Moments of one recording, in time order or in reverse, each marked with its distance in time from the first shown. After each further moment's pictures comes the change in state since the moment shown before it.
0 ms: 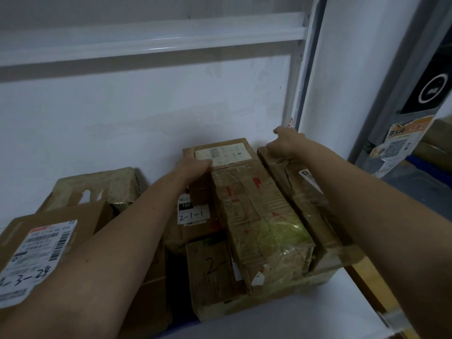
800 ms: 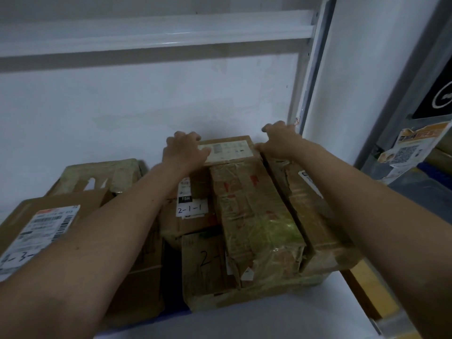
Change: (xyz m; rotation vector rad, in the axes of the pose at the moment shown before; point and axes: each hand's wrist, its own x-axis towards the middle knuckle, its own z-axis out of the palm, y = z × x) left_hand -0.013 0.013 -0.014 0.562 0.324 0.254; right_hand -0.004 -0.011 0.003 -0.215 0.029 -0.184
